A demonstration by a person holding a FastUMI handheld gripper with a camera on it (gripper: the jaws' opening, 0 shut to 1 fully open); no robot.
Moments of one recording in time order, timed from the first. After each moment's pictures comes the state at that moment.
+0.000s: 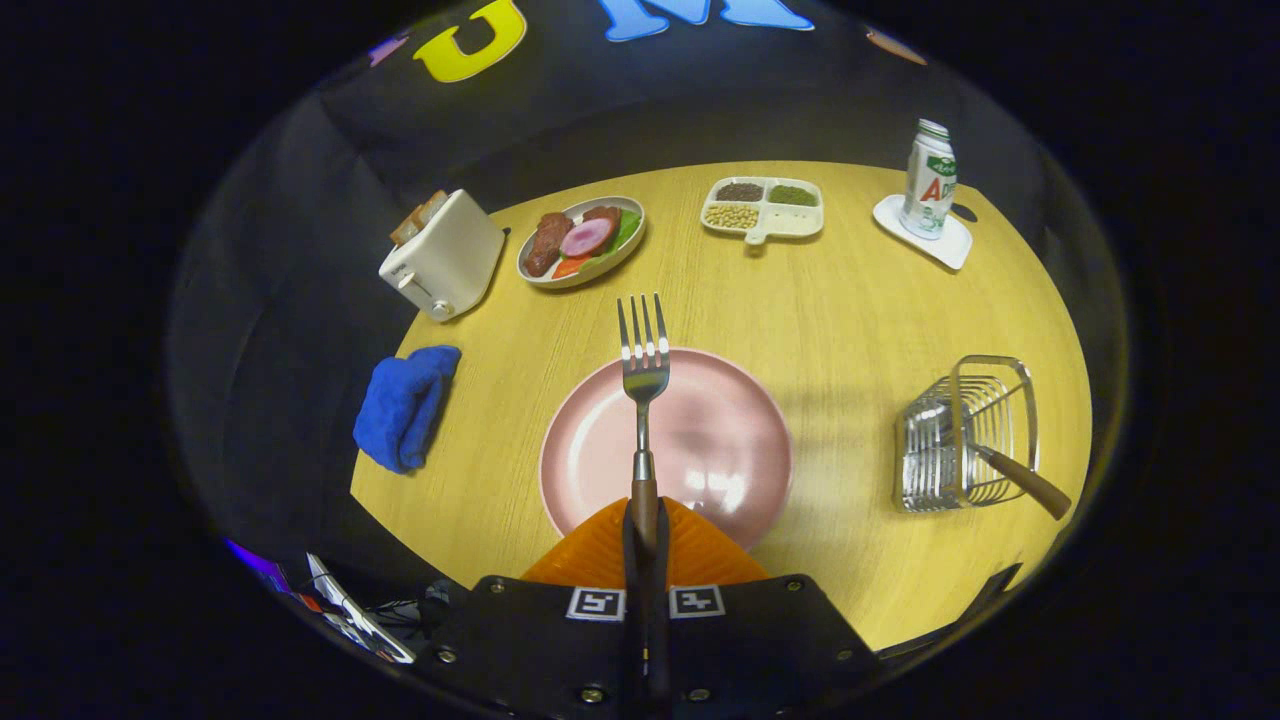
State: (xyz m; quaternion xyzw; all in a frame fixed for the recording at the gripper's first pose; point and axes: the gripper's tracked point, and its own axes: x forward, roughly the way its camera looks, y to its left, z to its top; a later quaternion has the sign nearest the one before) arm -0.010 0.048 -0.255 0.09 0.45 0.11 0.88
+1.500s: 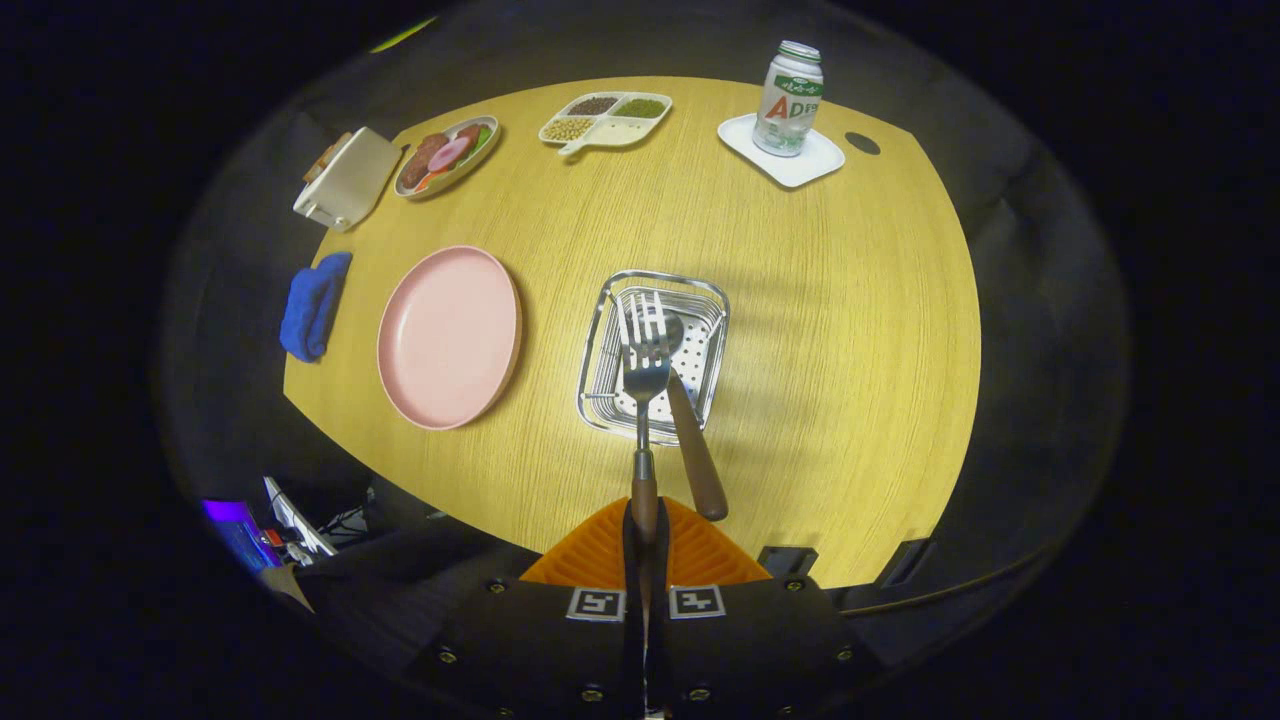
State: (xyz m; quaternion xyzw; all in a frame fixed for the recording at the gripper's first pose) arm -0.071 -0.145 -0.237 -0.01 0.64 0.08 0.76
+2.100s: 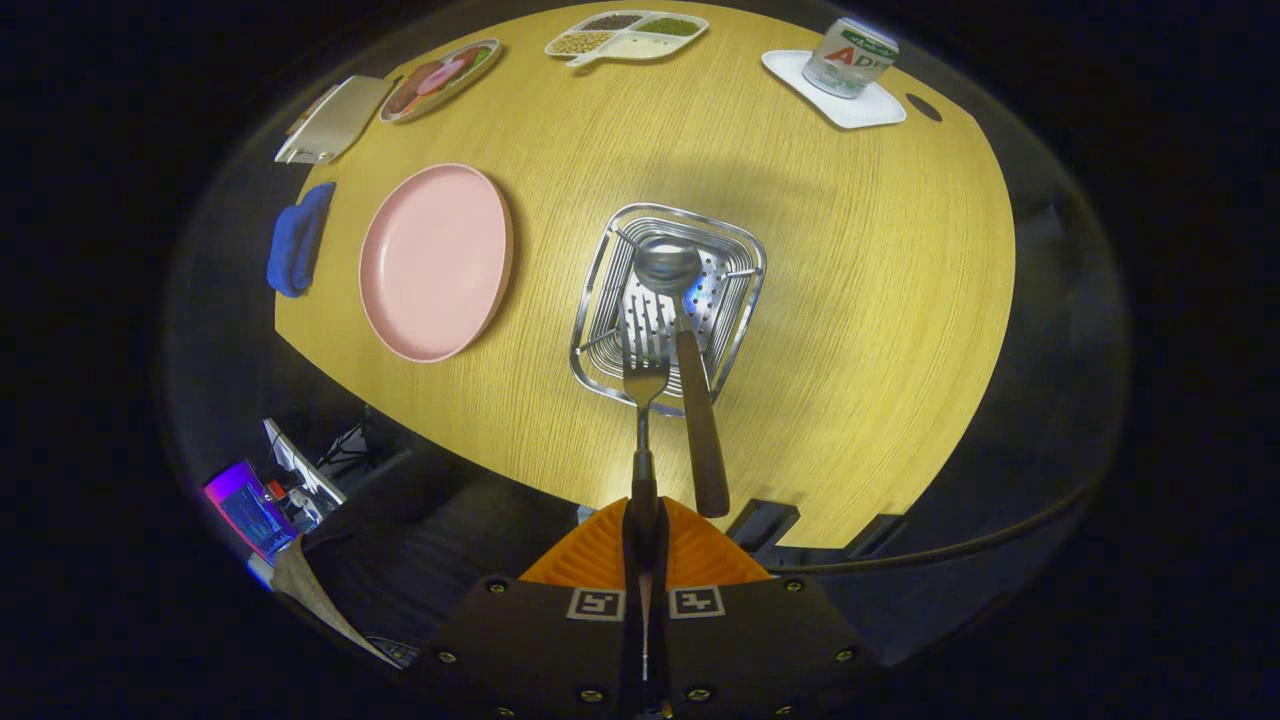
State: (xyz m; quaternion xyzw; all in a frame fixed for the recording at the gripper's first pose) arm -0.081 -0.152 -0.236 -0.04 0.77 0.08 0.64
